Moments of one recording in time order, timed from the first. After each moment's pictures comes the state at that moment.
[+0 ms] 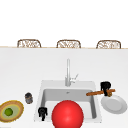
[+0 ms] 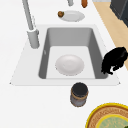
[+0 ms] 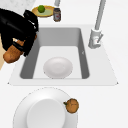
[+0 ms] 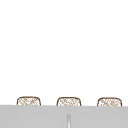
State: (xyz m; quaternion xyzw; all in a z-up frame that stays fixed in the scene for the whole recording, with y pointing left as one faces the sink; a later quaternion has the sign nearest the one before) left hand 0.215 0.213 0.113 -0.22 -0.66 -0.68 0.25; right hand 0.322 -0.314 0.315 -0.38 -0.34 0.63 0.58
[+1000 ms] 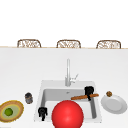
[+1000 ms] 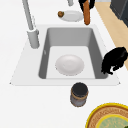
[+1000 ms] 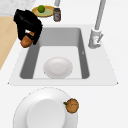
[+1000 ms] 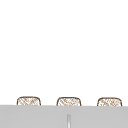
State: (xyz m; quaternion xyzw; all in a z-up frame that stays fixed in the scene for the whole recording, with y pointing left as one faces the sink) left hand 0.215 0.213 0.113 -0.22 -0.66 -0.68 0.25; right hand 0.317 -0.180 0.261 -0.38 -0.34 0.63 0.59
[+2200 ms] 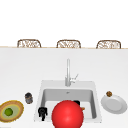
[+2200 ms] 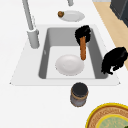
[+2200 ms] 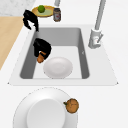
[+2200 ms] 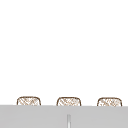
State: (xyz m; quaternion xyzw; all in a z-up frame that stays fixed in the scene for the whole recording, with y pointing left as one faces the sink) left hand 0.215 0.213 0.113 -0.22 -0.66 -0.68 0.25; right hand 0.329 -0.074 0.065 -0.38 -0.33 0.63 0.59
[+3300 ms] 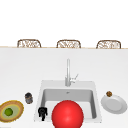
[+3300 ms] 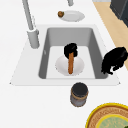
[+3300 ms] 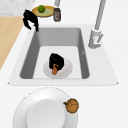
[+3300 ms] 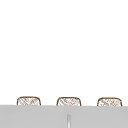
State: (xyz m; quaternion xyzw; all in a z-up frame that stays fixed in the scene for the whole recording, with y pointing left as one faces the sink) left hand 0.215 0.213 0.113 -0.22 -0.66 -0.68 0.25; right hand 0.409 -0.056 -0.067 -0.39 -0.31 0.63 0.60
